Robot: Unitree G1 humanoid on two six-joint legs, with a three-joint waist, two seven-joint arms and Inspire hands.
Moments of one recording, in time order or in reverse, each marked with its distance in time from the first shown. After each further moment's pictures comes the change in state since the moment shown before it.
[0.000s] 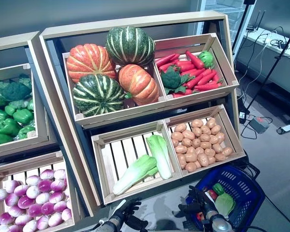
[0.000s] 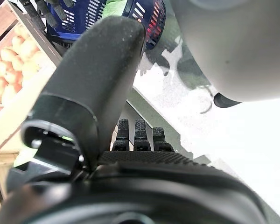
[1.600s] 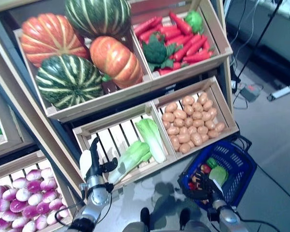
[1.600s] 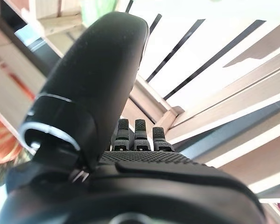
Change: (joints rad) left arm -0.252 0.086 0.238 -0.246 0.205 0.016 0.763; right arm -0.035 -0.099 -0.079 -0.242 0.077 0.009 -0.028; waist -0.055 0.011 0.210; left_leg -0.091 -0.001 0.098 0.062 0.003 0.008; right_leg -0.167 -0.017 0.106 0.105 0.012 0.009
